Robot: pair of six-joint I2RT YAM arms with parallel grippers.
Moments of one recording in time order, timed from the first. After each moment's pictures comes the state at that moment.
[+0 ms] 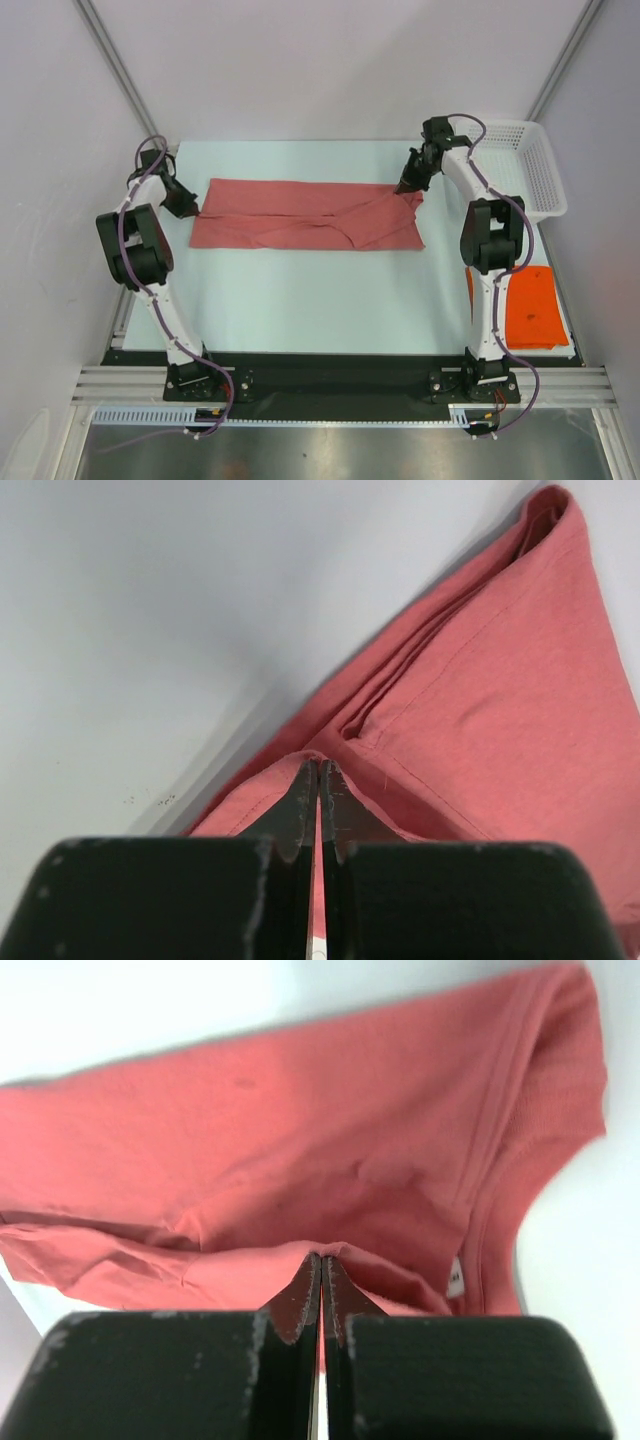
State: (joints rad) left arm 0.28 2.09 1.63 -0.61 0.10 -0.58; right arm 0.13 2.26 2.03 -0.83 -0.30 0.52
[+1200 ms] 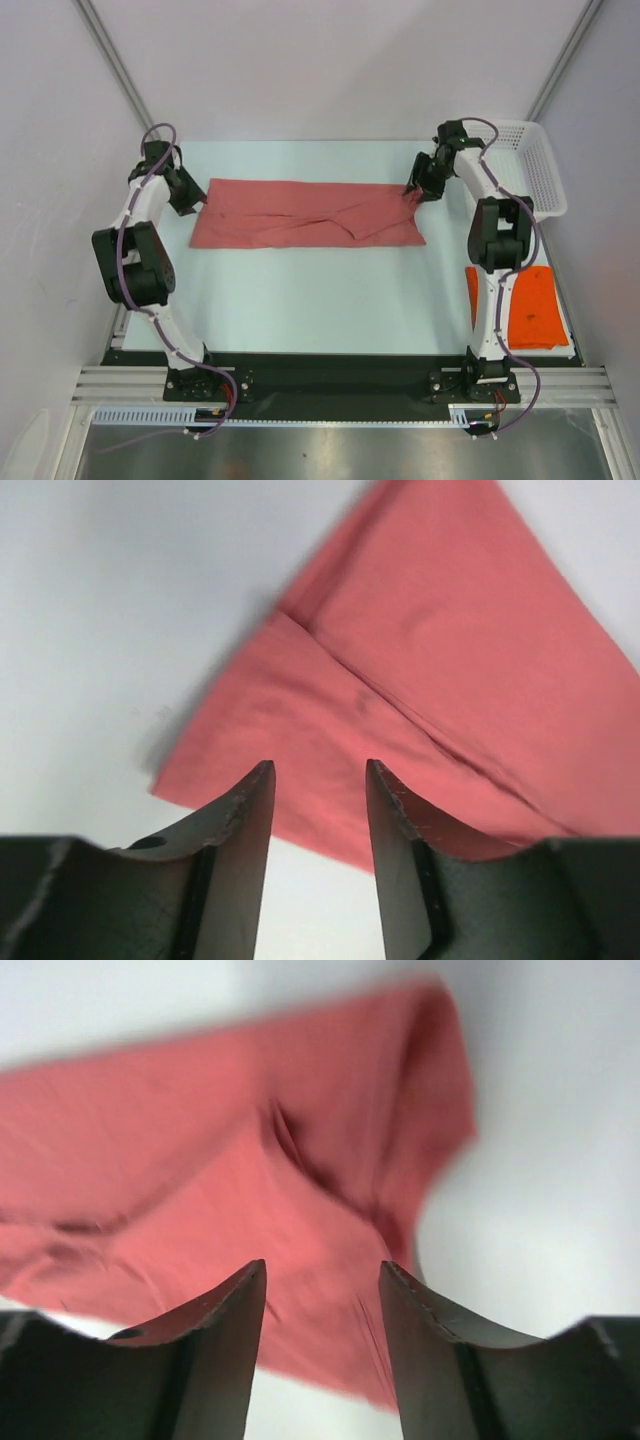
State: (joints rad) left arm 0.22 1.92 1.56 -0.66 0.05 -0.49; right arm 0.08 2.33 2.11 -0.88 -0.30 0.41
